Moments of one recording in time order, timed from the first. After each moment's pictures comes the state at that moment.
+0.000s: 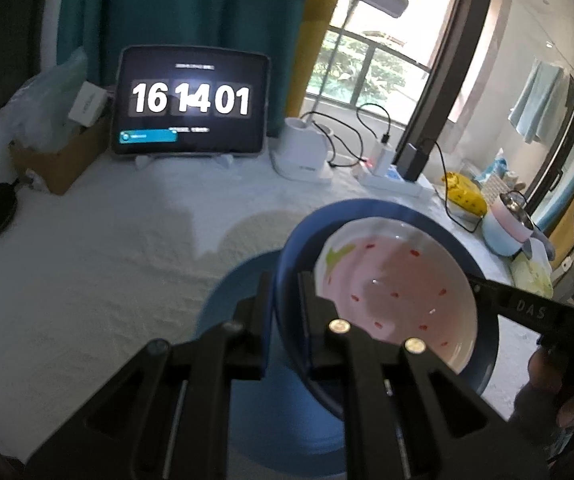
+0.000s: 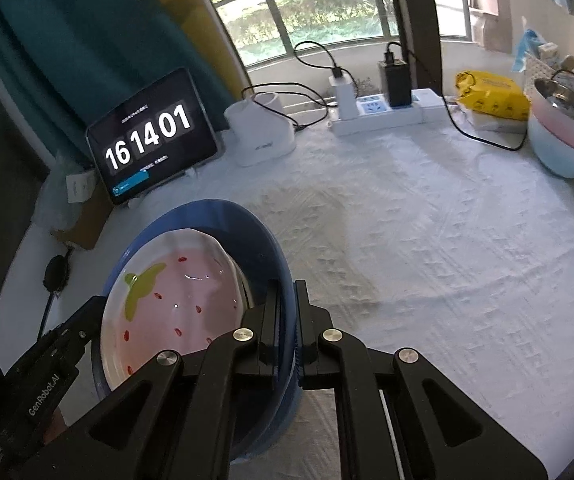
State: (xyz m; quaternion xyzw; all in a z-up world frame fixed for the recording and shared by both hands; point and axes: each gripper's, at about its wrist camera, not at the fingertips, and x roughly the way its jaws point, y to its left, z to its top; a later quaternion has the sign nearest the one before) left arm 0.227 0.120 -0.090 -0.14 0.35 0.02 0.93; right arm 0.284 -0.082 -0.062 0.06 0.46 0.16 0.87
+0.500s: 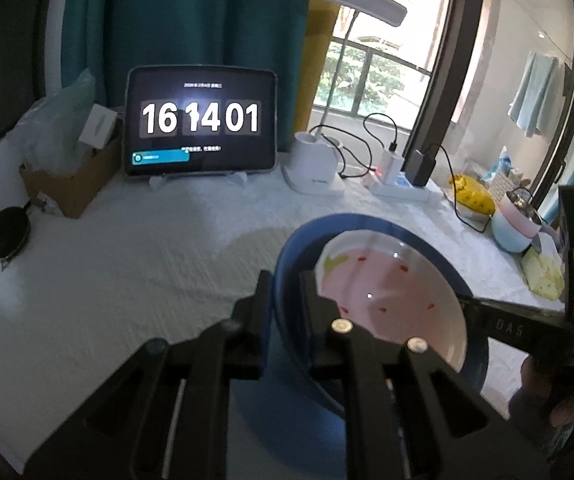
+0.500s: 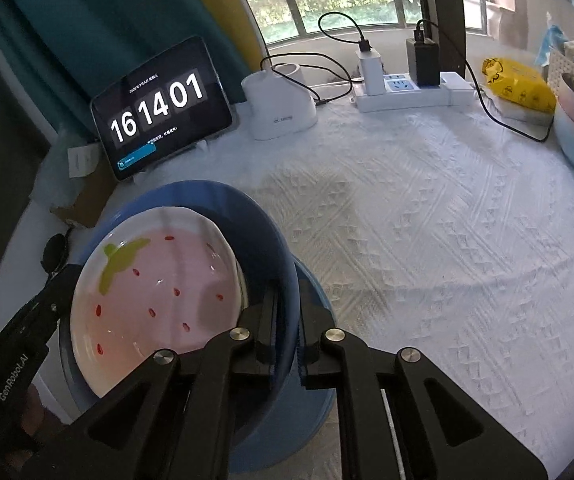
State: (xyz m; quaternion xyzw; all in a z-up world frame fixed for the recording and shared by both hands) left arm 0.224 0.132 -0.088 -0.11 0.33 0.02 0.94; right arm 0.287 -0.061 -0.085 0.04 0.49 0.17 0.86
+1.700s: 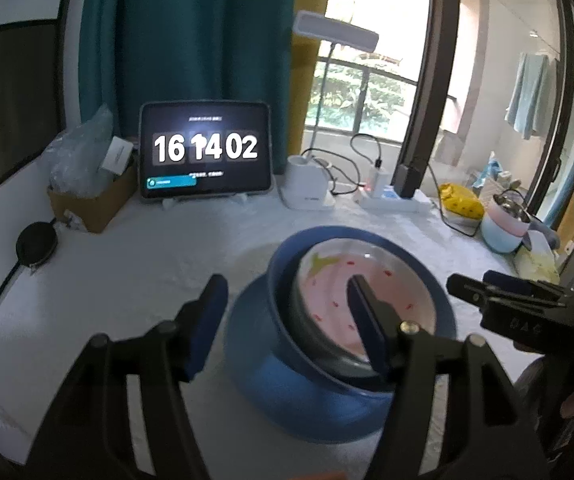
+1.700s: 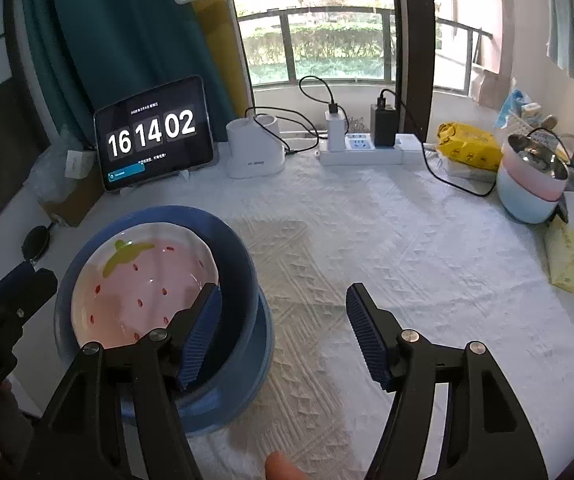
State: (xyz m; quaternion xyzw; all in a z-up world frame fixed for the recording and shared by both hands) left arm 0.173 0.104 -0.059 -0.08 0.29 0.04 0.95; right arm 0.239 -0.092 -0.044 -0.02 0.40 0.13 0.91
